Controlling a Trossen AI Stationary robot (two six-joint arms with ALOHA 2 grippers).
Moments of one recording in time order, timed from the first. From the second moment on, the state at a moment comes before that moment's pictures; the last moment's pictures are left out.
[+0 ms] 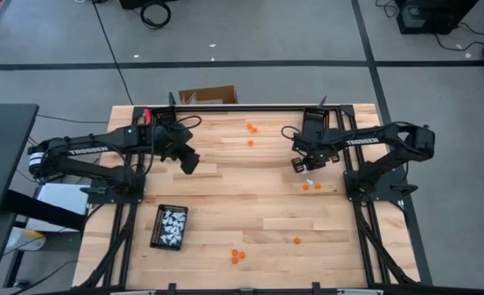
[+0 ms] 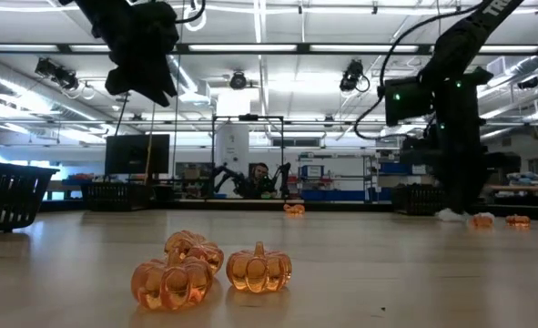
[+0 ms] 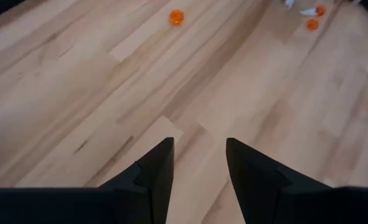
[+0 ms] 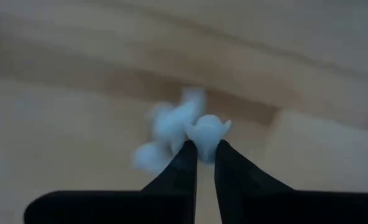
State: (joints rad) left arm 0.22 1.04 0.90 -0.71 -0.07 -0.51; right arm -0.39 1.40 0.66 -0.77 0.00 0.94
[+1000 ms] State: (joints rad) left arm 0.20 1.02 0.90 -0.92 0.03 -0.60; right arm 0.03 2.06 1.55 -0.19 -0.02 0.73
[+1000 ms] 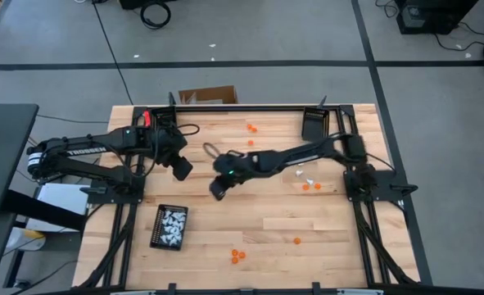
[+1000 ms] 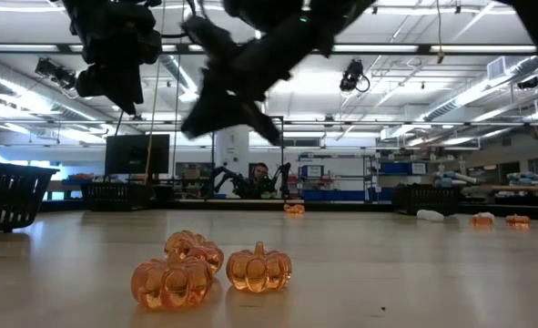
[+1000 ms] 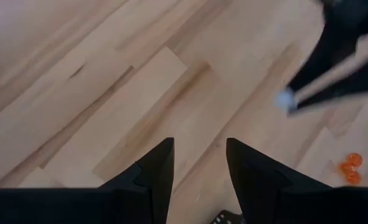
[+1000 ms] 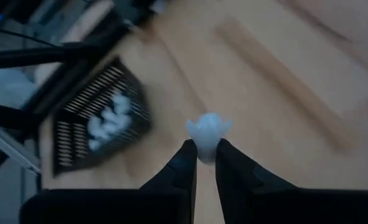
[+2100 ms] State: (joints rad) left arm 0.20 0.90 0.90 -0.98 0.01 -0.66; right arm 0.12 2.49 2.23 -0.40 -0.05 0.60
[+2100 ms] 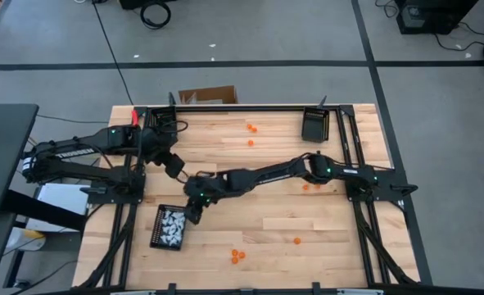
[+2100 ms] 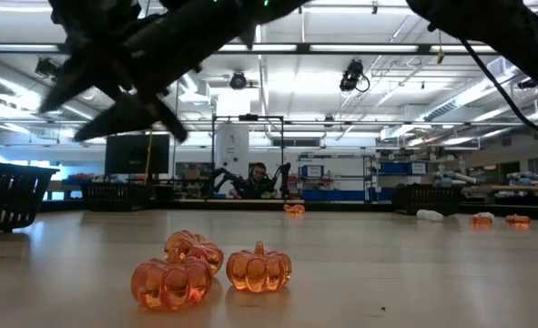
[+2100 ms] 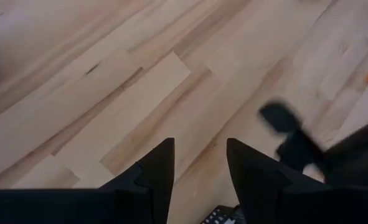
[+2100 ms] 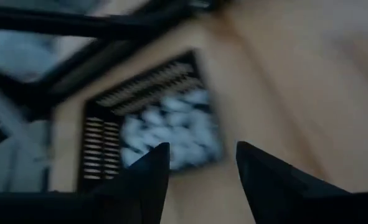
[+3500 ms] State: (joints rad) left arm 0.19 1.04 0.90 -0.57 -0.08 -0.72; right arm 0.05 1.38 0.95 -0.88 0.09 0.97
